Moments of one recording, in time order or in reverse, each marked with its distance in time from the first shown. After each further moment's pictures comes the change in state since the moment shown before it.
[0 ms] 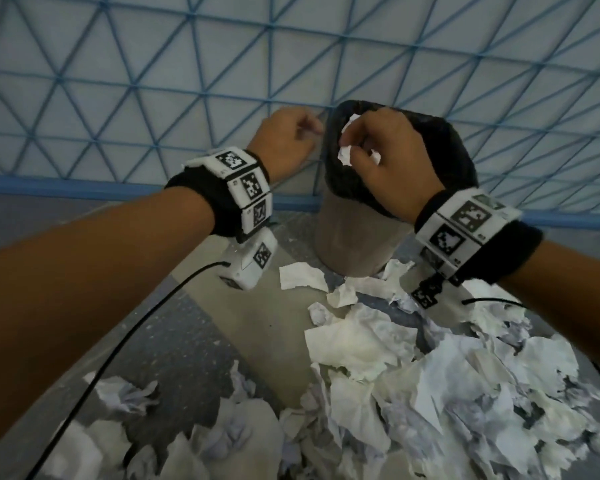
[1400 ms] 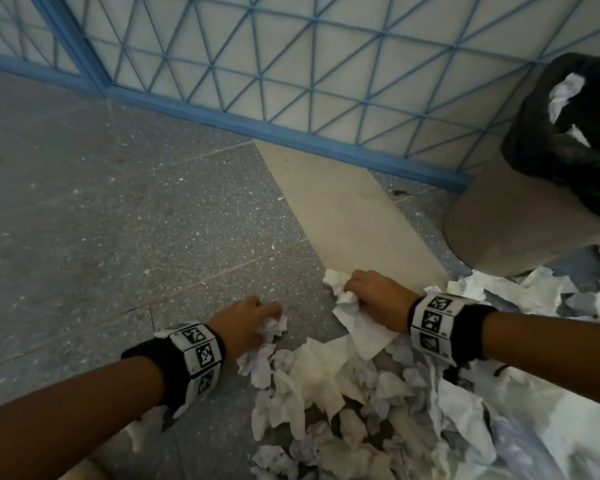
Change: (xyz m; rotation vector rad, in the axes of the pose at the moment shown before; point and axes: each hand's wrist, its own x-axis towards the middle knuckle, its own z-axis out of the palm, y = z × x) left_hand -0.295 -0.168 -0.036 0.452 -0.737 -0.605; right_hand -0.126 -0.044 0.196 -0.087 -1.084 -0.307
